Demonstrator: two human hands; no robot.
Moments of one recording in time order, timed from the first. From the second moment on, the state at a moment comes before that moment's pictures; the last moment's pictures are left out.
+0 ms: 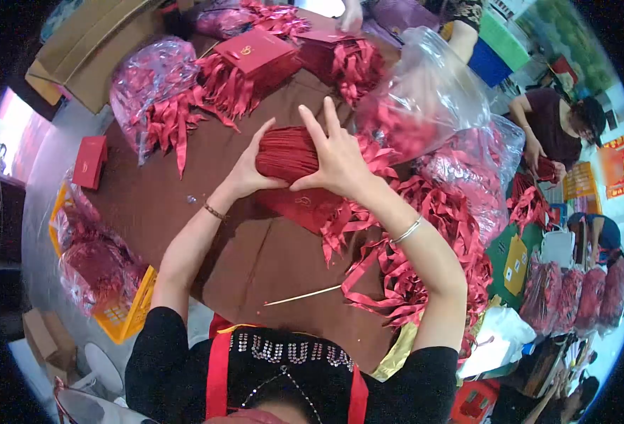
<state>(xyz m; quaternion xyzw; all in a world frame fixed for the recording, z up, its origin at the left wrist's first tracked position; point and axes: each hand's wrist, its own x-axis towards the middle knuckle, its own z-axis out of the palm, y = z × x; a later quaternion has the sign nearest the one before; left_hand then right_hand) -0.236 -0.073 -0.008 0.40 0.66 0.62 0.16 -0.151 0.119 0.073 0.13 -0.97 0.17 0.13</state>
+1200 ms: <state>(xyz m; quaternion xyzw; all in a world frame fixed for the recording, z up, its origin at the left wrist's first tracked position) -0.223 -0.079 -0.028 0.30 0.60 0.73 0.10 -0.138 0.116 -0.033 -0.12 -0.63 0.75 0.18</state>
